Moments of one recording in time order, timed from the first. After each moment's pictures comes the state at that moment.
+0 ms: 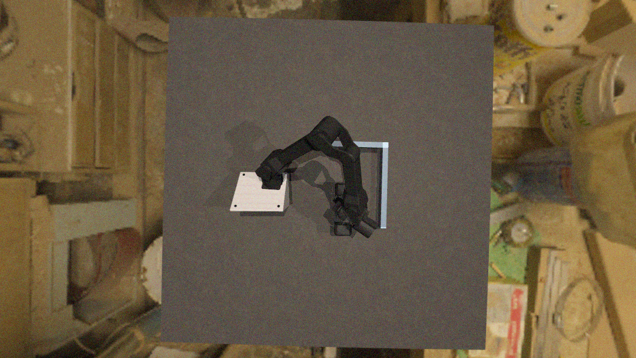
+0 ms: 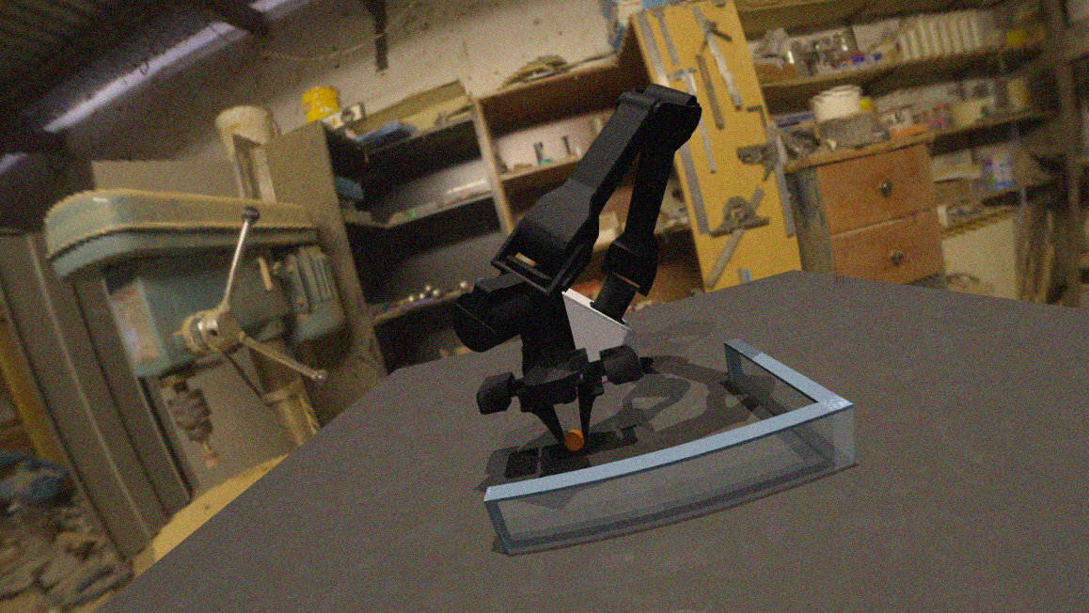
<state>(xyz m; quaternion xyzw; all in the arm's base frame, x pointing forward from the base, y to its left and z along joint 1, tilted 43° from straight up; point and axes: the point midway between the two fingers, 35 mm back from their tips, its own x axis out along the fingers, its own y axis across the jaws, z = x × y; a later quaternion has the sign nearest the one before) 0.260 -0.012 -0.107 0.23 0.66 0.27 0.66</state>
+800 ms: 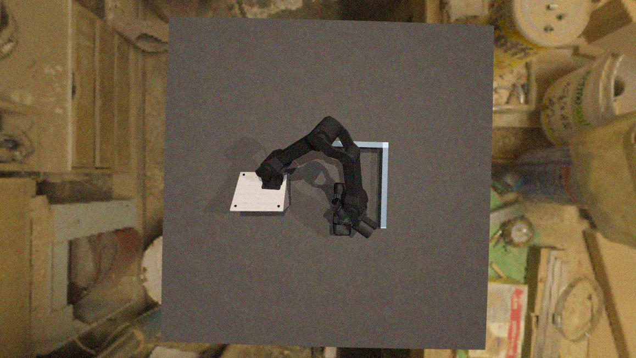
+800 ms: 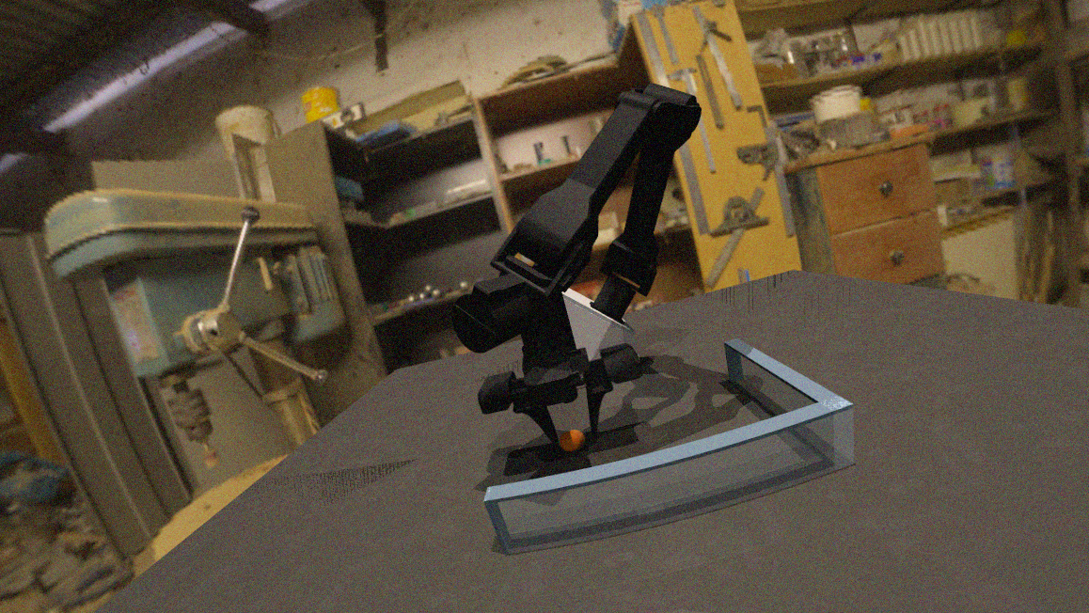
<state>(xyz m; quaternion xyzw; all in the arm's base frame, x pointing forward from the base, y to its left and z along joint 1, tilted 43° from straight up) 0.257 -0.012 -0.105 0.24 0.67 0.28 0.65</state>
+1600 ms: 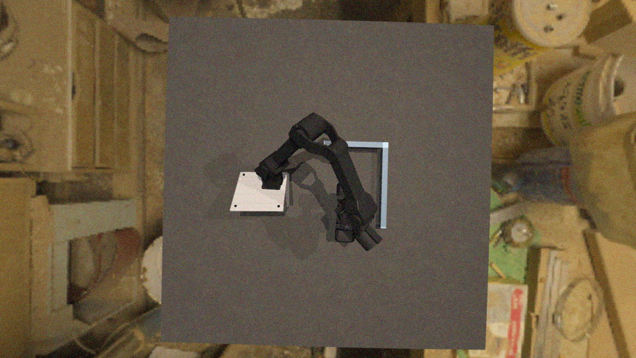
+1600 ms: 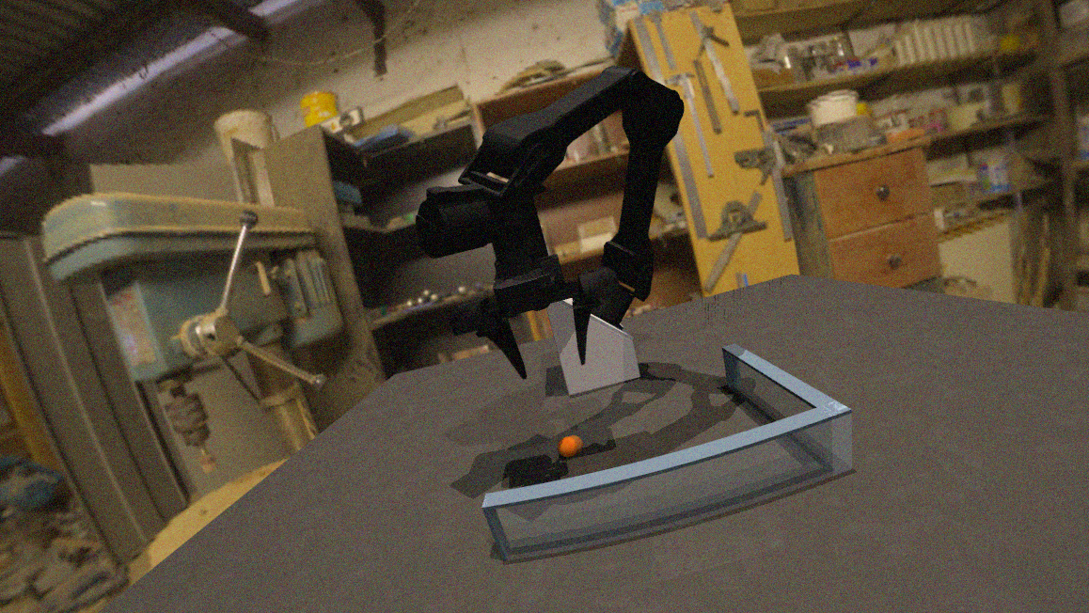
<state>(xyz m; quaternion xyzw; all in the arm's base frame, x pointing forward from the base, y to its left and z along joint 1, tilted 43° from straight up) 0.261 -0.081 -0.030 0.24 0.67 0.27 0.65</state>
